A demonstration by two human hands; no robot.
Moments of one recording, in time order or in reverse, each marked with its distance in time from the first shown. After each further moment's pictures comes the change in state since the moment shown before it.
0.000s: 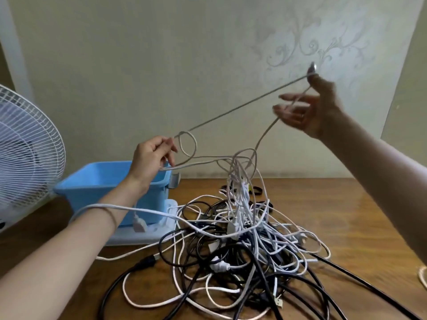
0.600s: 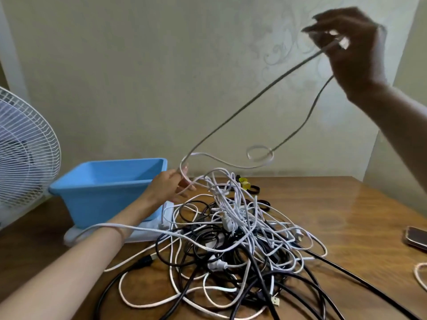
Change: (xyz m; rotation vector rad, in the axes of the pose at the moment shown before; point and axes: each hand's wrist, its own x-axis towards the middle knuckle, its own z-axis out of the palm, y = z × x) left_hand -0.027 -0.023 0.025 0.196 -0.305 -0.329; right_hand 0.014 -0.053 -0.025 -0.869 0.180 -1.283
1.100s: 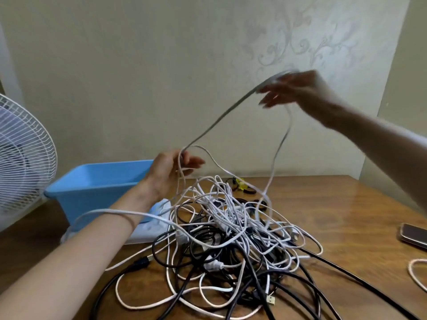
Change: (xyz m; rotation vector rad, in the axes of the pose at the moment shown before) left_hand 0.006 0.047 0.008 -0.549 0.009 0.009; right_hand -0.034 -0.020 0.022 0.554 -0.523 0.417
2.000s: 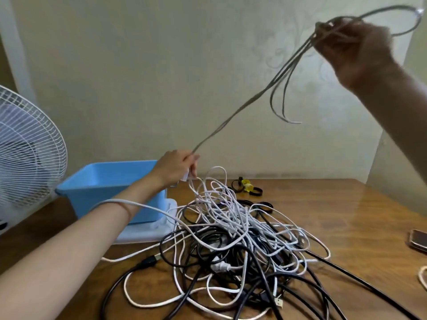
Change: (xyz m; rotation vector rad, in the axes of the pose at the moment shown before) left_hand 0.021 -0.001 -0.026 1.081 -0.015 0.337; right_hand 0.045 -0.020 -0.048 0.927 0.491 0.113
